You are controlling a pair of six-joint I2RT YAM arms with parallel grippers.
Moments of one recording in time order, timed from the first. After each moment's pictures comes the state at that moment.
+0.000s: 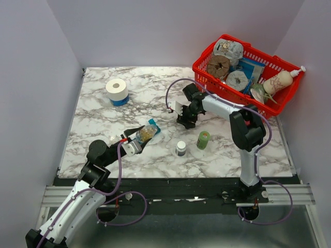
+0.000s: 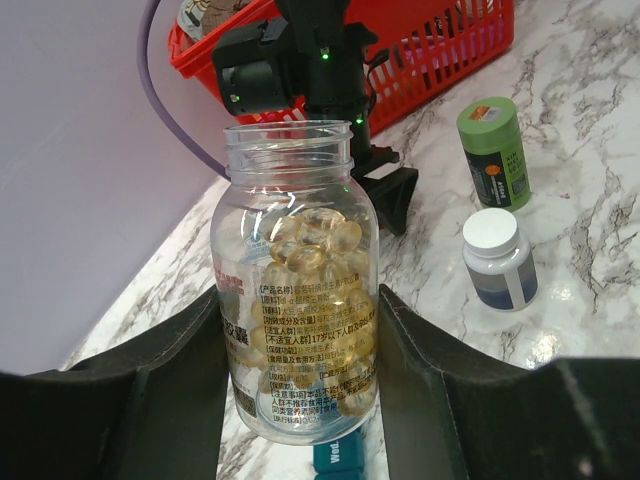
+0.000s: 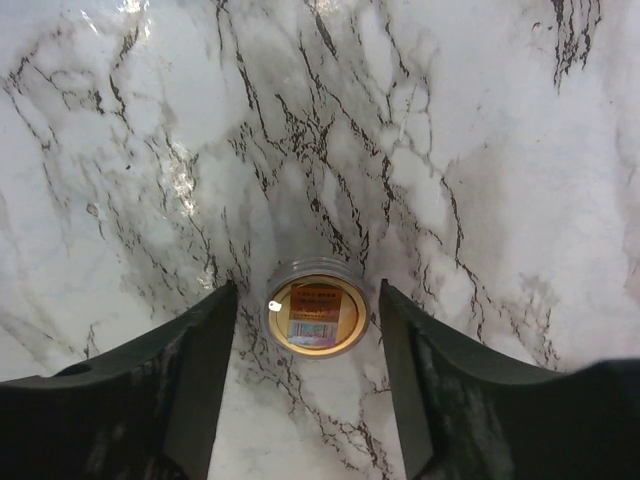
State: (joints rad) left arm -0.49 0.40 0.32 0.15 0.52 0.45; right arm 0.52 2.07 1.53 -0.70 -0.32 -0.94
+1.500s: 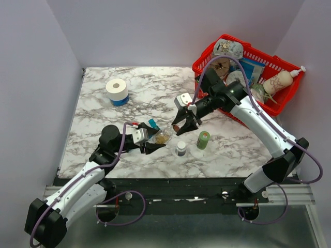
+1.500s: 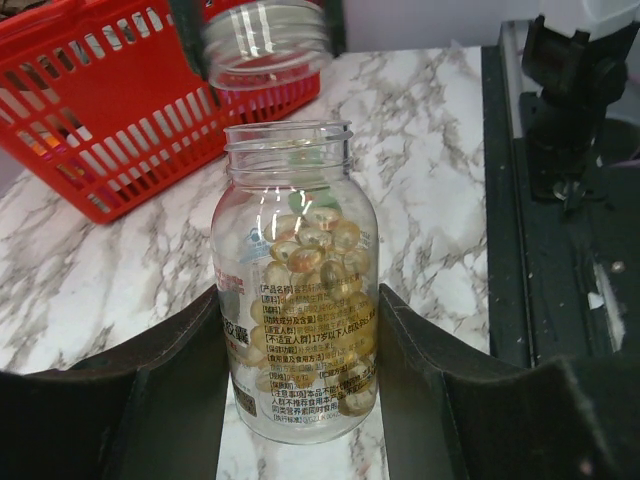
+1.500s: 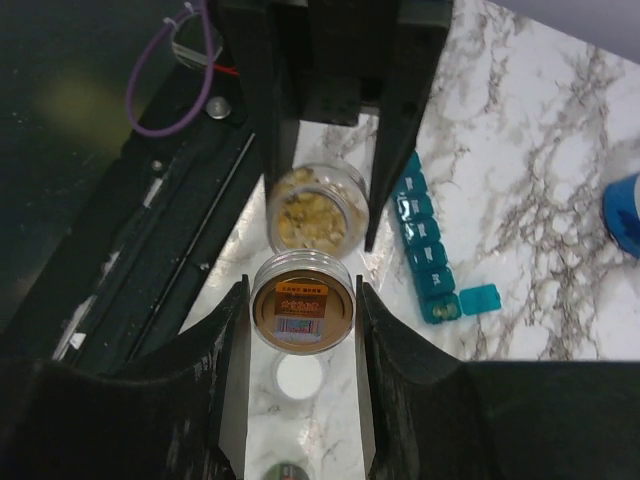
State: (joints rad) left arm -0.53 0.76 0.42 0.34 0.83 0.18; right arm 0.64 1.57 1.72 -1.15 -1.05 -1.09
